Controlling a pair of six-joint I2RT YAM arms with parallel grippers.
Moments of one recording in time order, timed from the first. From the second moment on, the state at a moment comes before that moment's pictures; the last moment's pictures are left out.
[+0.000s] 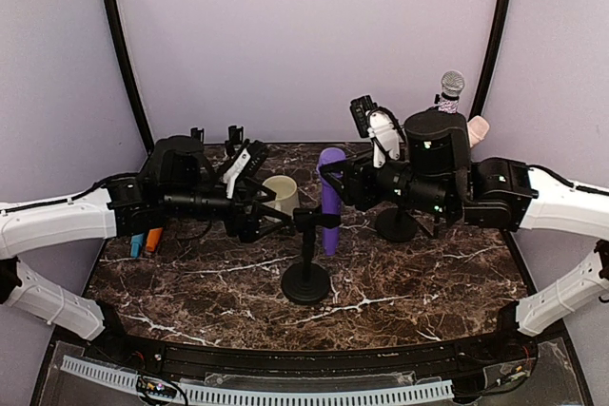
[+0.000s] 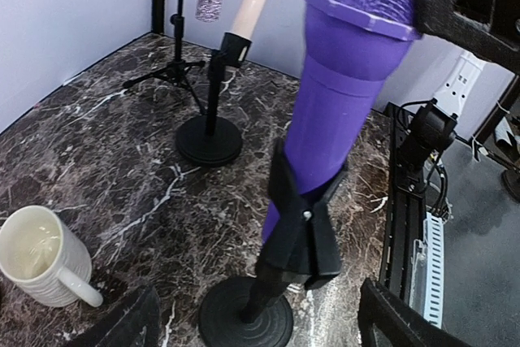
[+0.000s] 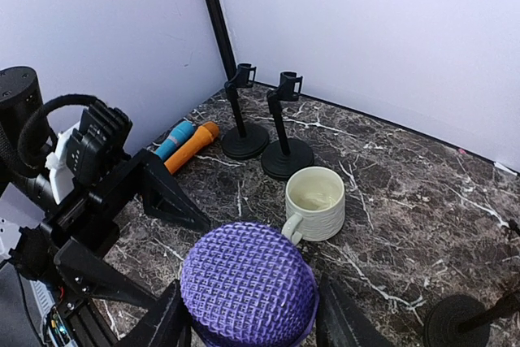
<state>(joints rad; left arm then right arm) -0.83 1.24 0.91 -0.07 0.37 -0.05 1.20 1.26 1.20 -0.26 0.39 0.31</state>
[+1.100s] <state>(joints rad) -0.97 1.37 0.96 -0.07 0.26 0.06 1.18 1.27 1.20 -0.24 0.28 0.24</state>
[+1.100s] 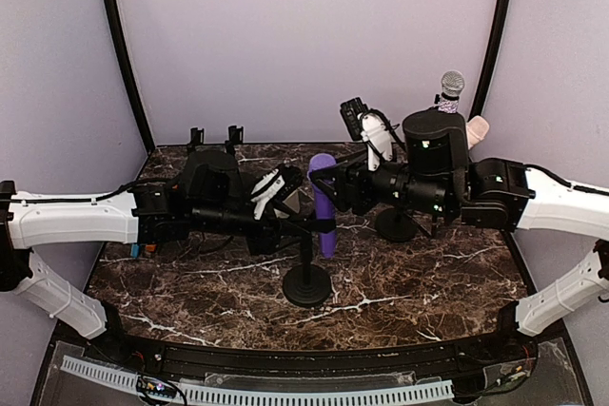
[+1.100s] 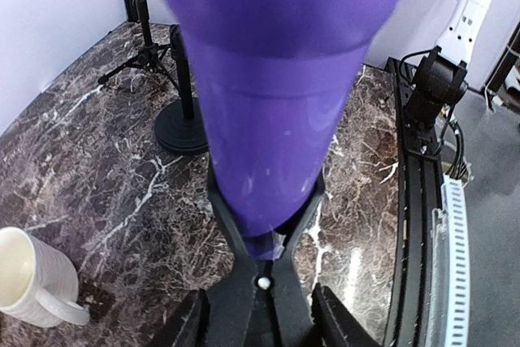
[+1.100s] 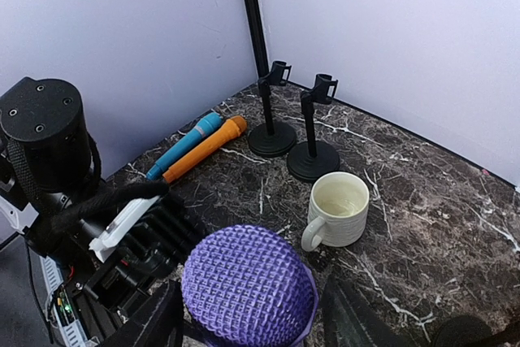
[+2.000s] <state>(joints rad) -0.98 1.37 0.96 -0.07 0.25 0.05 1.14 1.27 1.15 -0.30 0.49 0.47</state>
